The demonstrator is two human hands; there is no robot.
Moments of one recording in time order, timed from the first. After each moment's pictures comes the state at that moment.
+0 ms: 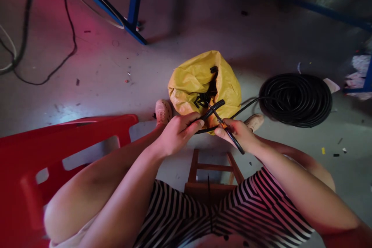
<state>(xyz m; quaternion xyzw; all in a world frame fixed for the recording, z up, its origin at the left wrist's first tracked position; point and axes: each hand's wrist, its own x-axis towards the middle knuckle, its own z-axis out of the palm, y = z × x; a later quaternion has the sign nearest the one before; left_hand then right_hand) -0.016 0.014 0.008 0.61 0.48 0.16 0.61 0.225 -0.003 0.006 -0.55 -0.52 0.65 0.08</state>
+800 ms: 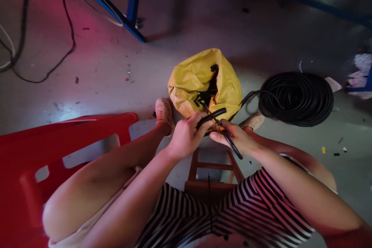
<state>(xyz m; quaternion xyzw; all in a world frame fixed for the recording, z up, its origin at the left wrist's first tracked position) 0.015 -0.011 -0.006 0.64 0.57 0.20 0.48 0.223 -0.014 0.001 -0.54 -0.53 0.65 0.04</state>
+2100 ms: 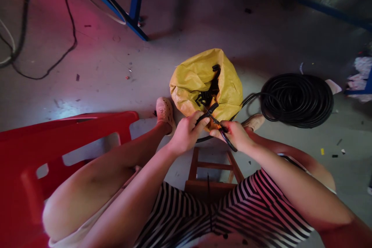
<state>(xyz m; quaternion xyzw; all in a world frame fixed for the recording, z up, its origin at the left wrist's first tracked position) 0.008 -0.007 -0.021 0.58 0.57 0.19 0.55 0.216 -0.015 -0.023 -0.58 -0.55 0.59 0.02</state>
